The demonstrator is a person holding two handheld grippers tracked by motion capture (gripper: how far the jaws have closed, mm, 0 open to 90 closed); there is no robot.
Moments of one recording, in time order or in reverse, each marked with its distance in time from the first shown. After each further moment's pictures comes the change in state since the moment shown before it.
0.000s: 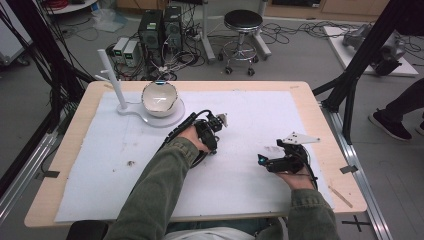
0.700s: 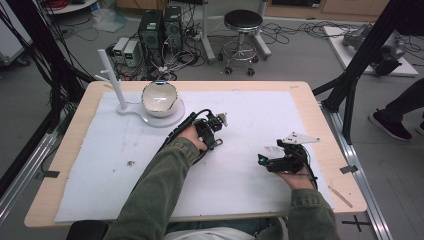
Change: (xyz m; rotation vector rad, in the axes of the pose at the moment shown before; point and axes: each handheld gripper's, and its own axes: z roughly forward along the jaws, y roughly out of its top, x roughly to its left) left arm 0.000 0.000 -0.004 -0.010 -0.005 0.019; right arm -0.001 0.000 0.001 0.007 -0.011 0.004
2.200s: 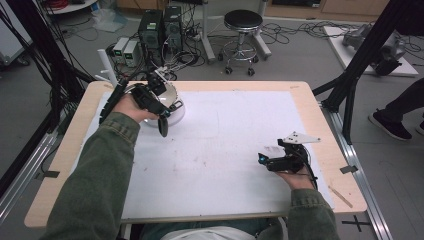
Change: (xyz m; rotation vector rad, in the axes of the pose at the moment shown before) left arm 0.071 -0.107 -0.168 -0.292 0.098 -0.157; right arm -0.001 0.000 0.000 -0.013 -0.012 0.005
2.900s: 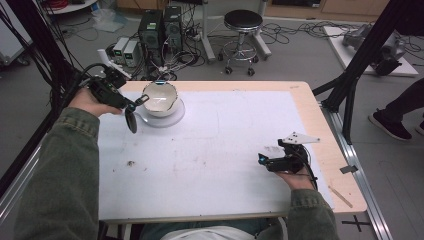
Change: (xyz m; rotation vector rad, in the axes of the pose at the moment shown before) left arm 0.059 -0.051 -0.044 -0.004 0.011 -0.056; right arm 0.001 0.000 -0.001 0.010 -0.010 0.001
